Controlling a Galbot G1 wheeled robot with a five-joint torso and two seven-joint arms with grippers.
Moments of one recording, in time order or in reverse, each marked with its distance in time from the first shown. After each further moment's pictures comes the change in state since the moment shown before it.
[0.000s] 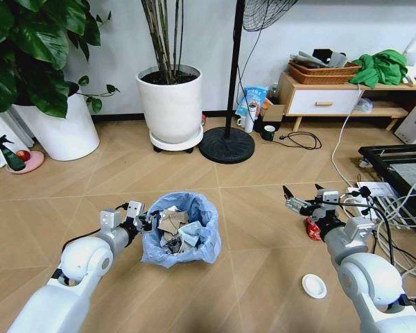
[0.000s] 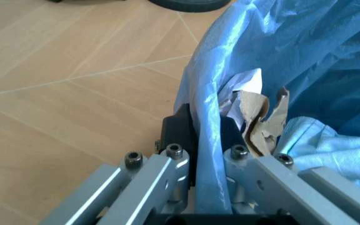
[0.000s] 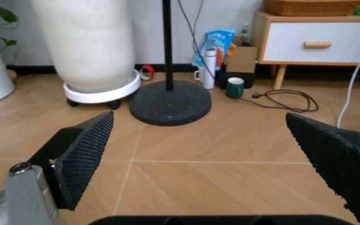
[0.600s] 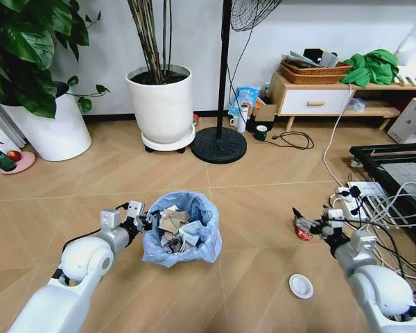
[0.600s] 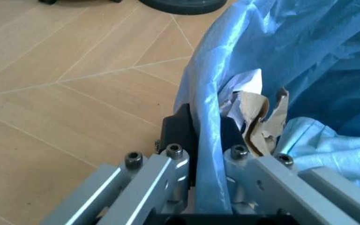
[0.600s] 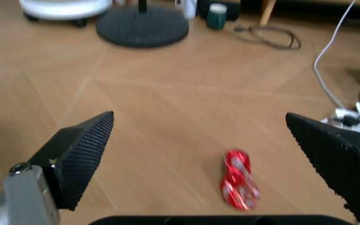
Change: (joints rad) left arm -0.005 -0.008 0.000 0.004 0.004 -0.007 0.004; right arm -0.073 -0.004 0.165 -0.245 -0.142 0.017 -0.285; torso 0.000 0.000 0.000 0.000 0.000
